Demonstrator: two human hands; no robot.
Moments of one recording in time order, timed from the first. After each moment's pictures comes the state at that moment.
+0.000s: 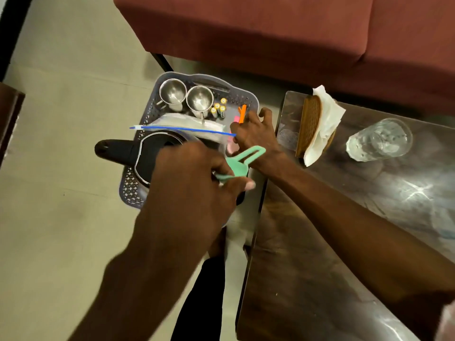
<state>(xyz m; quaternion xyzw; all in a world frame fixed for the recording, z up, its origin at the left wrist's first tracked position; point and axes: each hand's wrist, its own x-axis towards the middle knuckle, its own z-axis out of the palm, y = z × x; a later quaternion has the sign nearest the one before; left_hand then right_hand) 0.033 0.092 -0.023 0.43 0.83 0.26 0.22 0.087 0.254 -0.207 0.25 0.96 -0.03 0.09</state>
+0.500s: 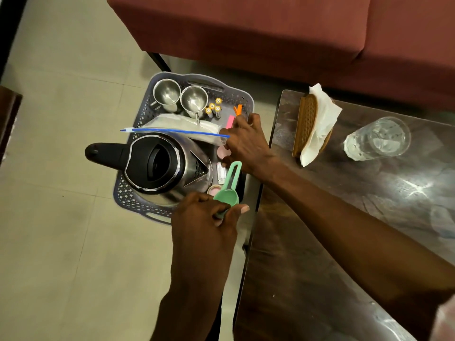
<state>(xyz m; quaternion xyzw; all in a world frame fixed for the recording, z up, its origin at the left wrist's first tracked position) 0.089 0.067 -0.078 0.28 0.87 0.30 0.26 0.088 0.251 -0.219 0.19 0.98 -0.04 0.09</state>
